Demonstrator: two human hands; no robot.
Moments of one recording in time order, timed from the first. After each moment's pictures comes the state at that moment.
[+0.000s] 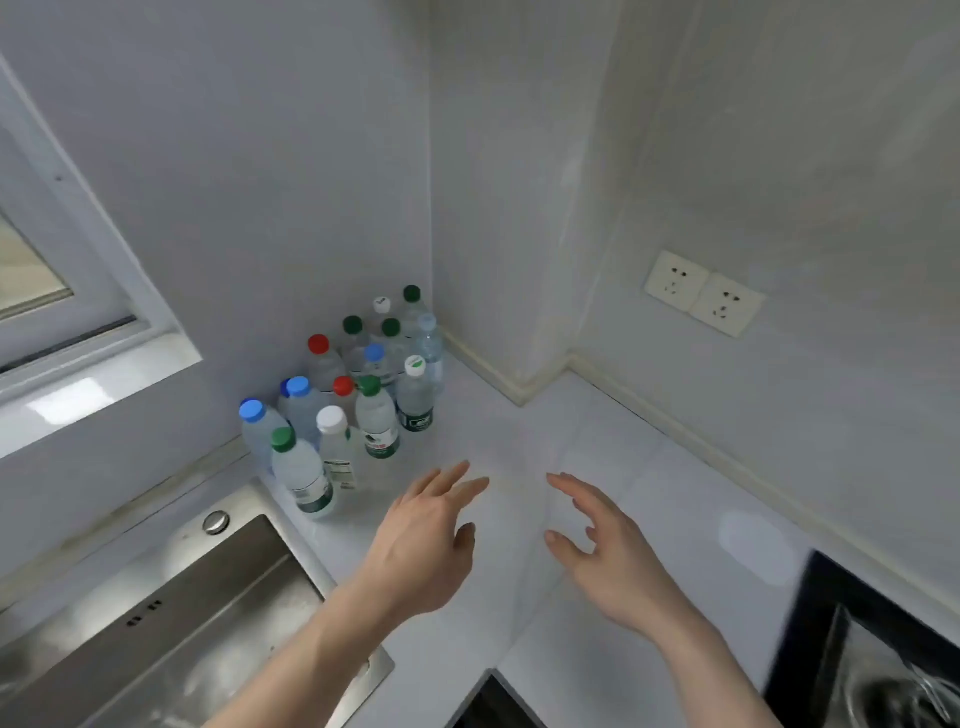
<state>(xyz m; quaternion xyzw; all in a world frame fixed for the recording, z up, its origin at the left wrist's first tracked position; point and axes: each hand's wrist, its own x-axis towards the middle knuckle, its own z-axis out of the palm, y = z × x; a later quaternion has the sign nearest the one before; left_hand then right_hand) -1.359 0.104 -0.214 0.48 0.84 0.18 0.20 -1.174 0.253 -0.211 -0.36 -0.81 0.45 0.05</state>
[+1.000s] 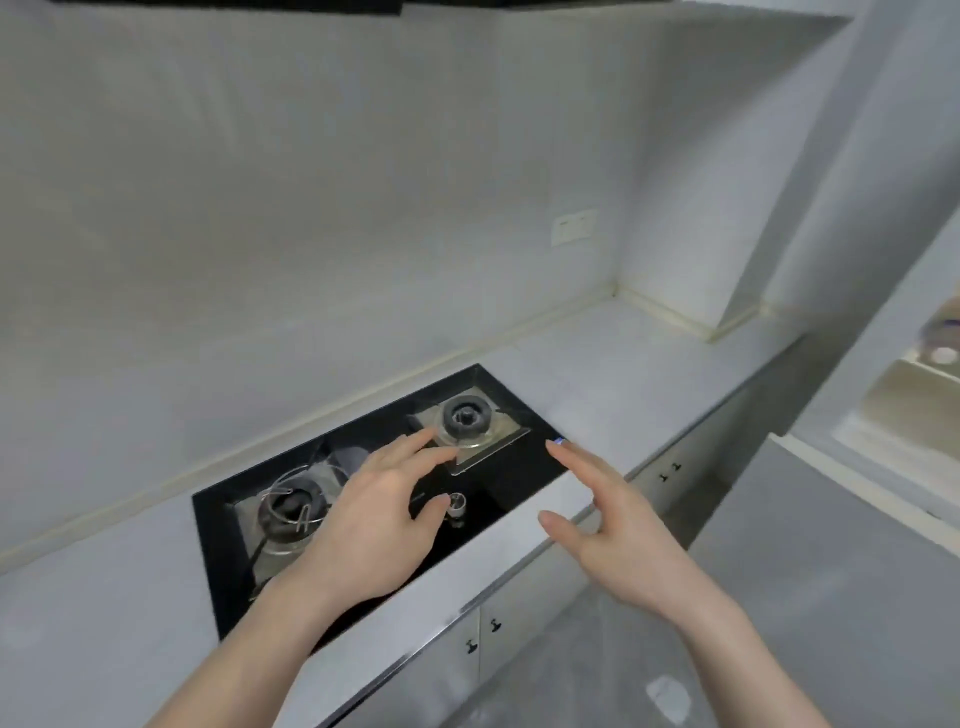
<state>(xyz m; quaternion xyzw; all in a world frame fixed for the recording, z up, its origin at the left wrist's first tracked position) -0.764 0.109 -0.100 0.91 0.31 0.16 0.24 -0.555 -0.057 -0.114 -0.77 -0.49 0.20 0.36</state>
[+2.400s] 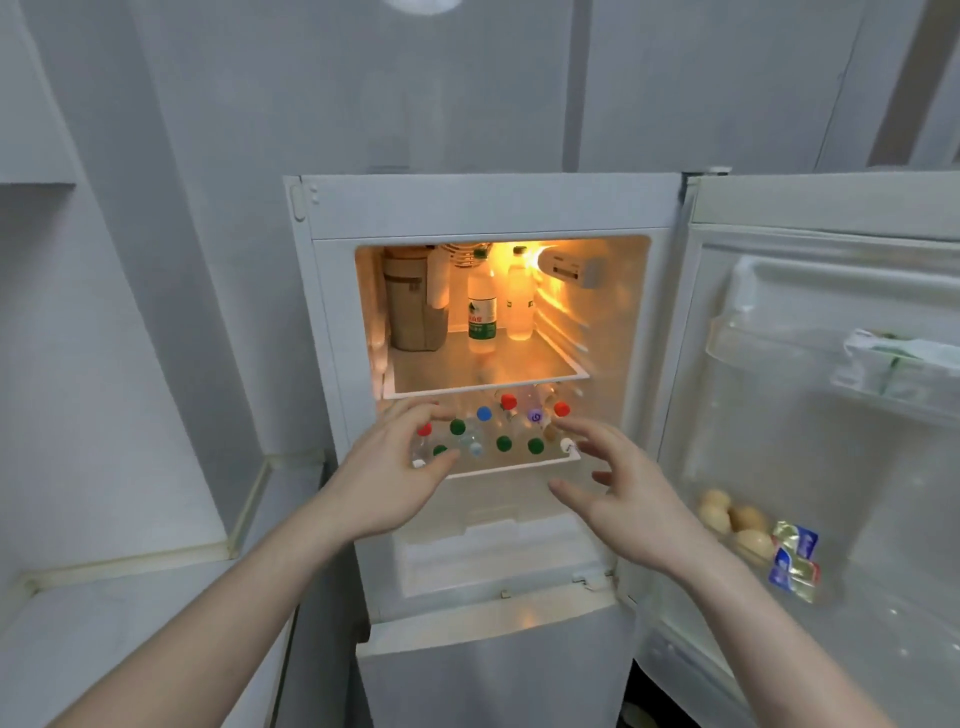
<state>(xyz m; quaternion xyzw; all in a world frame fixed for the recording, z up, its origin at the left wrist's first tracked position) -0.029 -0.051 0.009 0.90 -0.27 0.10 0.34 -0.106 -0.315 -0.015 -0.89 -0.06 -0.18 0.42</state>
